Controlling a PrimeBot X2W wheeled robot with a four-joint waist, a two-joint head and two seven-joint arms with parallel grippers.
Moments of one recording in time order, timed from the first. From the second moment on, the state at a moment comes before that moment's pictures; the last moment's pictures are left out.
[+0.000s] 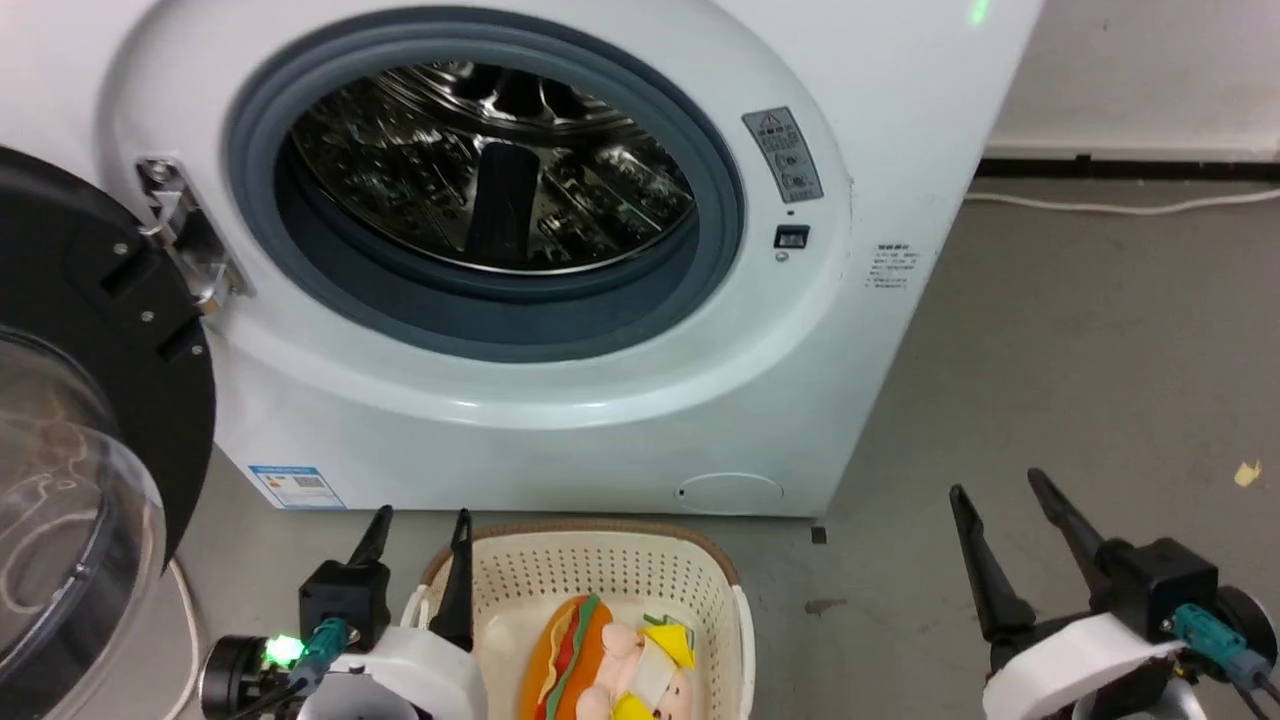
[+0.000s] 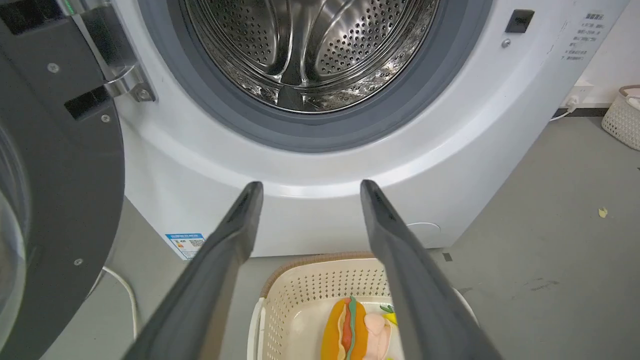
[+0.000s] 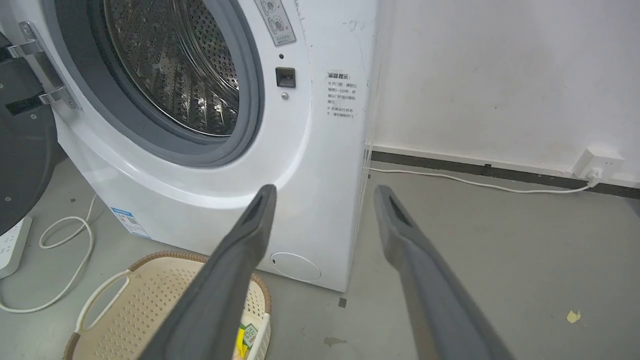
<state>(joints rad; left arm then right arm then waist) -0.03 0.05 -0.05 0.10 -0.04 -0.01 -0.04 0.00 -0.05 -0.01 0.00 0.05 0.13 -0.05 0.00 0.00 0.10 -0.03</state>
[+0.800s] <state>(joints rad) -0.19 0.11 -0.13 0.39 -0.07 -0.04 -0.03 -0.06 -0.05 0.02 -0.01 0.15 0.13 -0.09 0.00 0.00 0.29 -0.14</state>
